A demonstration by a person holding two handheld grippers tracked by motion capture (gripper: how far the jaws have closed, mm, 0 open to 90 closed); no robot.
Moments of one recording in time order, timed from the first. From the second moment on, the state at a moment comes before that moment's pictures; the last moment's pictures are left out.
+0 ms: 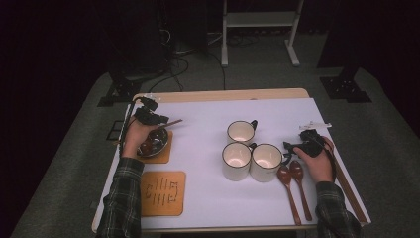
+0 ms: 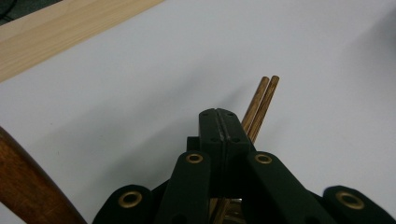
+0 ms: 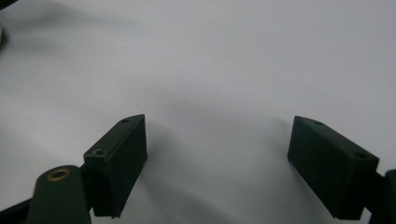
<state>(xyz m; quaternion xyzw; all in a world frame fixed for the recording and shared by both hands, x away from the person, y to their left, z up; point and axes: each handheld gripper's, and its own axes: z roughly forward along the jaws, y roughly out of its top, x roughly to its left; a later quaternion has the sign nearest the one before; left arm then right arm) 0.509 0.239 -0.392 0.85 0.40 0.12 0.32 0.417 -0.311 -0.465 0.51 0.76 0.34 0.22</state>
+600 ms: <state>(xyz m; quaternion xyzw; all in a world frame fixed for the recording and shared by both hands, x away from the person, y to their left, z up) 0.494 0.224 -0.393 0.86 0.37 0.09 0.33 0.417 -0.311 -0.465 0.50 0.76 0.34 0.22</state>
